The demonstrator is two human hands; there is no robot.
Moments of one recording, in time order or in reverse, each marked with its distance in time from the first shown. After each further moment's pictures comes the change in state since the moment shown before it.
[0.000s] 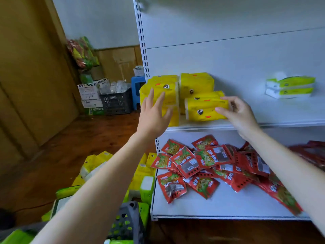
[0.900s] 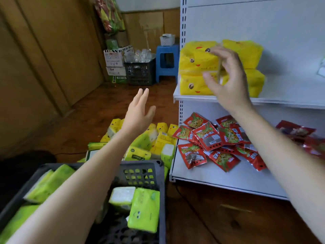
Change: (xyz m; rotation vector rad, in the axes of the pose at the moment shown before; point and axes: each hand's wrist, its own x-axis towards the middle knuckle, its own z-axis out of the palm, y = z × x) left_hand -0.087 -0.116 -0.028 -0.051 0.041 -0.211; right_hand -0.054 -0.072 0.118 -0.191 -0.082 -0.571
